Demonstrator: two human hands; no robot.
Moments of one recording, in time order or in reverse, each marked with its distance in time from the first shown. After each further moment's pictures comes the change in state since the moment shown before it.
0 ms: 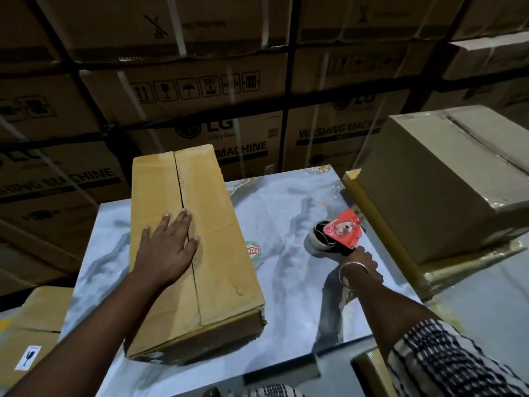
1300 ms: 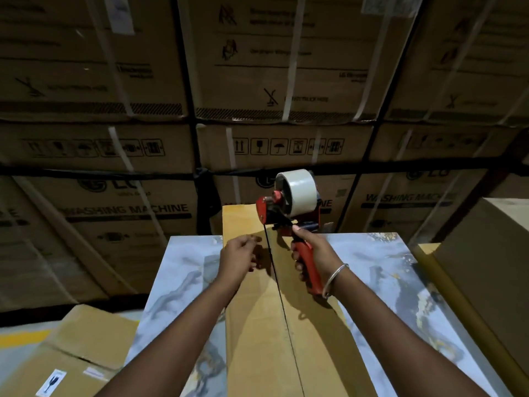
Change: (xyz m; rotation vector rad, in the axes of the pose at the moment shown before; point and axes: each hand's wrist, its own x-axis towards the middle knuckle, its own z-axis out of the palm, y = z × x) left_hand 0.070 -0.047 -0.053 -1.273 0.148 -0.354; right_hand -0.243 -0.263 -0.024 0.837 -0.818 -0.594
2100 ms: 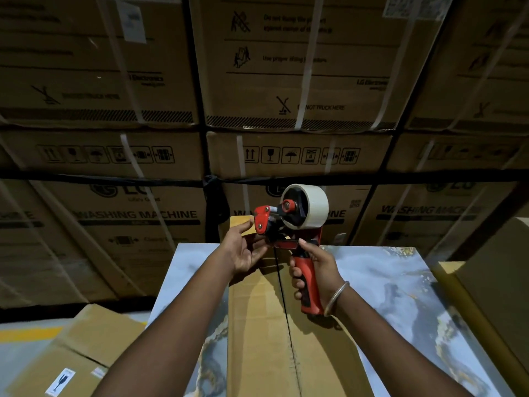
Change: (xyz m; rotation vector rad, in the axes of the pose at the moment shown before) left_hand 0.069 0.035 -0.016 -0.765 -0.238 -0.630; right_hand 0.021 -0.003 0.008 0.193 -0.197 0.159
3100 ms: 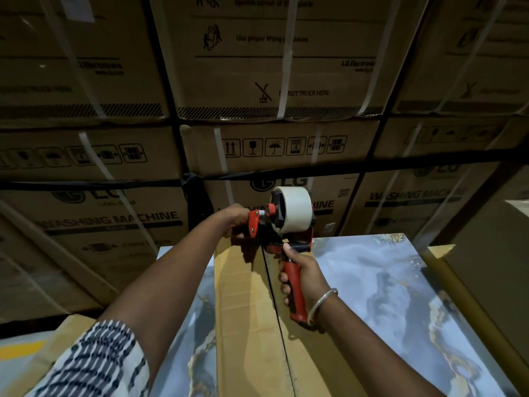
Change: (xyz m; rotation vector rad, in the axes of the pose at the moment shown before) left_hand 0.069 0.059 0.040 1.058 0.177 0.169; right_hand 0.010 0.006 0.010 -0.008 0.212 0.001
